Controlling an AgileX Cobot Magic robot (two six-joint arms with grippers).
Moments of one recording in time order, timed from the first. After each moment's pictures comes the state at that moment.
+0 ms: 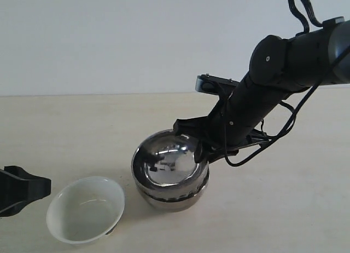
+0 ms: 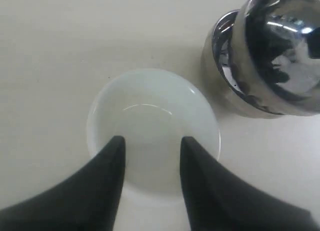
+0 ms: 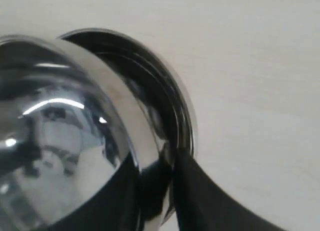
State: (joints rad) left arm -0.32 1.04 -0.43 -0.56 0.28 0.27; right arm 0.49 1.85 -1.25 0.43 0.68 0.01
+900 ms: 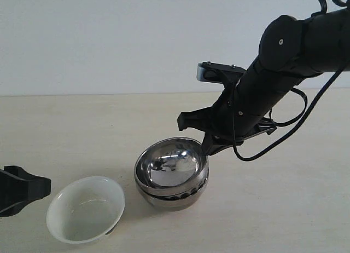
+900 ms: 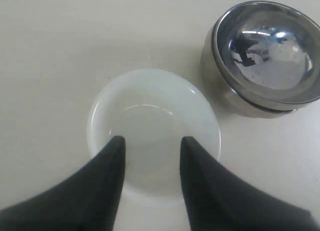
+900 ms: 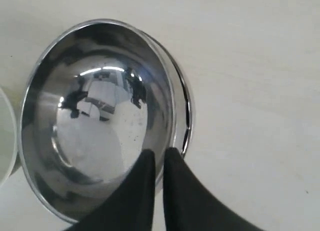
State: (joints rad) left arm -0.32 1.04 -0.43 -0.56 0.28 0.27; right arm 0.49 1.78 -1.25 0.37 0.73 -0.02
